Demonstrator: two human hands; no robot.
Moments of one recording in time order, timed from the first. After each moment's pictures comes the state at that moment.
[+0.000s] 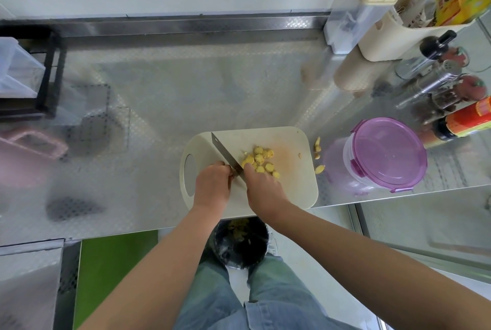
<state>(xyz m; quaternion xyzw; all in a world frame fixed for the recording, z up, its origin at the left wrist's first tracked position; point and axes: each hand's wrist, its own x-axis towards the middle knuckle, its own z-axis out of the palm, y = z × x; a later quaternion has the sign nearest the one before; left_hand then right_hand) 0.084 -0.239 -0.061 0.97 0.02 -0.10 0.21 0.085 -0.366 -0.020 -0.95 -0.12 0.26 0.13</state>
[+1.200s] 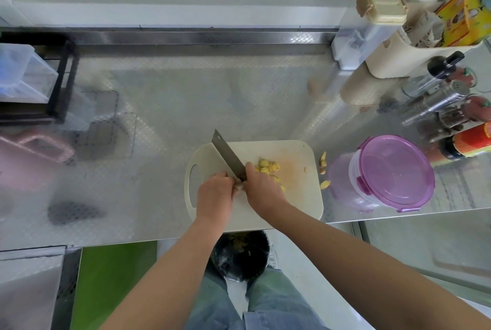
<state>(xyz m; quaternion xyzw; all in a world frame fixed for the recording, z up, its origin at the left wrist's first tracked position) 0.083 -0.235 -0.064 0.97 0.03 -0.08 0.20 0.112 -0.353 -0.027 -0.95 -0.10 0.27 0.15</state>
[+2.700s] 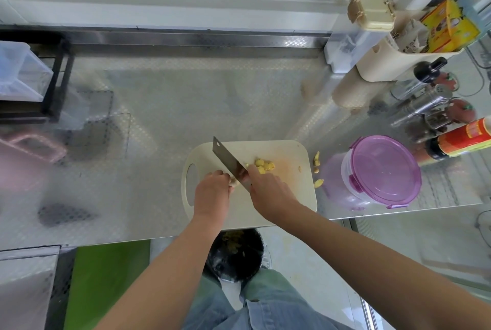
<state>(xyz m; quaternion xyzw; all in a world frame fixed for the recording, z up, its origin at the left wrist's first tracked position) 0.083 -0.235 -0.061 0.97 0.04 -0.09 0.20 0.103 -0.372 -0.002 -0.95 -0.15 0.25 0.13</state>
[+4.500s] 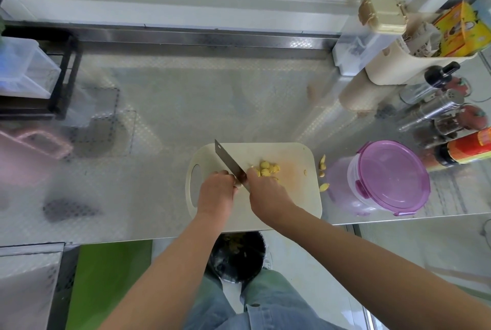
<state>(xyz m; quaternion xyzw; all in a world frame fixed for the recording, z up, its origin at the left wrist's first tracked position) 0.092 -0.233 -0.061 0.97 0.04 -0.14 0.19 0.105 -0.359 -0.012 -0.95 -0.14 0.27 0.12</state>
